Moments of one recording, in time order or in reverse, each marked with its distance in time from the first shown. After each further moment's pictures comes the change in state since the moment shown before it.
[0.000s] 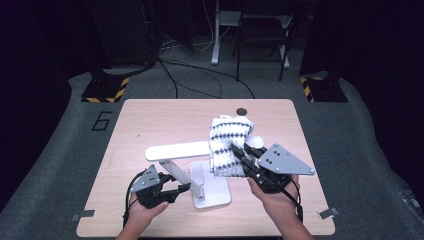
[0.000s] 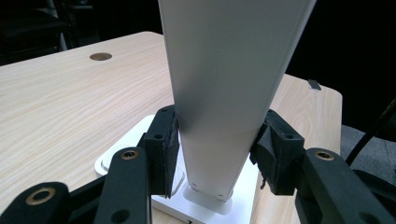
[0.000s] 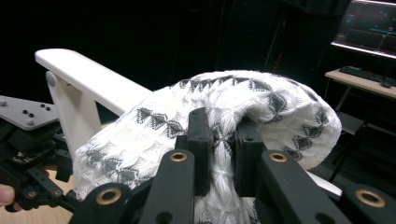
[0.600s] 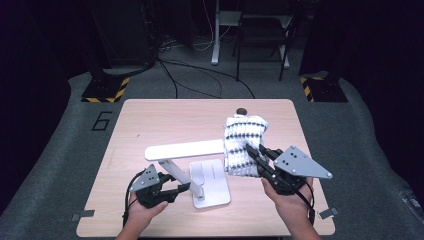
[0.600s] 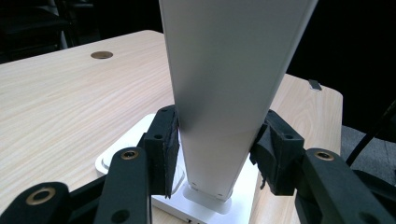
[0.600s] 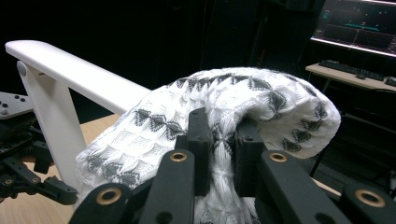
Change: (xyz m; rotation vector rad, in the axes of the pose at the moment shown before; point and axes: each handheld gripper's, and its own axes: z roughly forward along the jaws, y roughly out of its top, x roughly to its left) left arm 0.001 0.001 -0.001 0.004 -0.001 -0.002; right arm -0.016 -0.009 -0.018 0.003 -0.060 0.016
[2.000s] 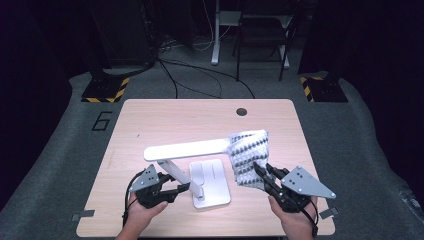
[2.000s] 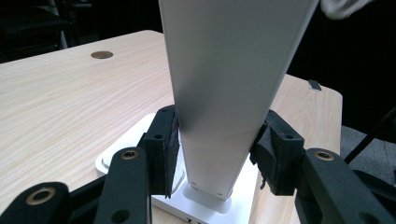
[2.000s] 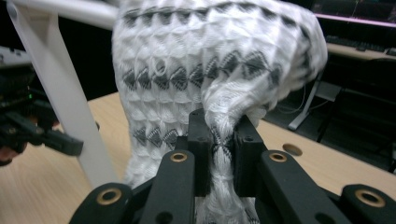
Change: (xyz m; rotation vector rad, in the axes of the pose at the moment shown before) left arm 0.000 -0.001 -0.001 0.005 0.006 -0.005; right arm 0.003 -0.054 -0.018 0.056 -0.011 0.056
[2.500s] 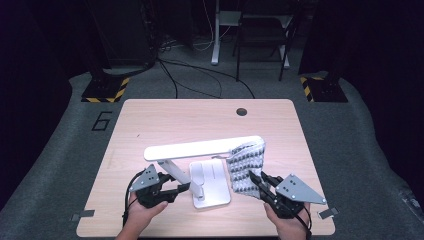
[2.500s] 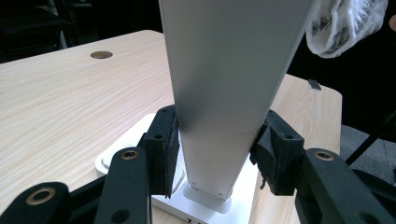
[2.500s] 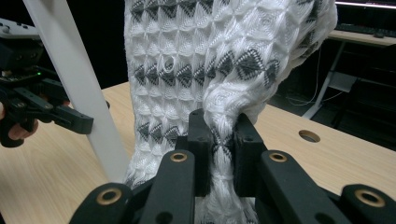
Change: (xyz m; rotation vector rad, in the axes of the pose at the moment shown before) left arm 0.001 0.000 0.001 -0.006 -0.007 0.004; right arm 0.007 -0.028 0.005 0.007 0.027 0.023
